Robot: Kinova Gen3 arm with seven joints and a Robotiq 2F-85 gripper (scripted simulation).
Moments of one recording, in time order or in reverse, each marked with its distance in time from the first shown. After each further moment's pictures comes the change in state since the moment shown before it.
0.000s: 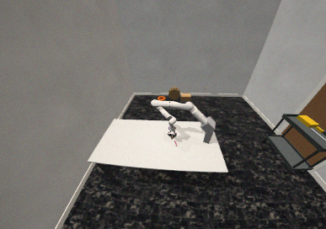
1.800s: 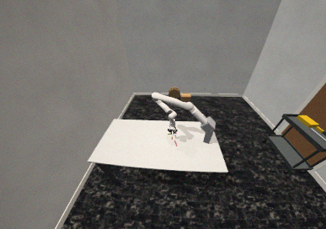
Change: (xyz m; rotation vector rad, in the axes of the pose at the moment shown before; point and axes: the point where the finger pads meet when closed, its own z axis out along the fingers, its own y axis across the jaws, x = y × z) arm -0.001 -0.003 -0.088 0.011 -0.005 0.000
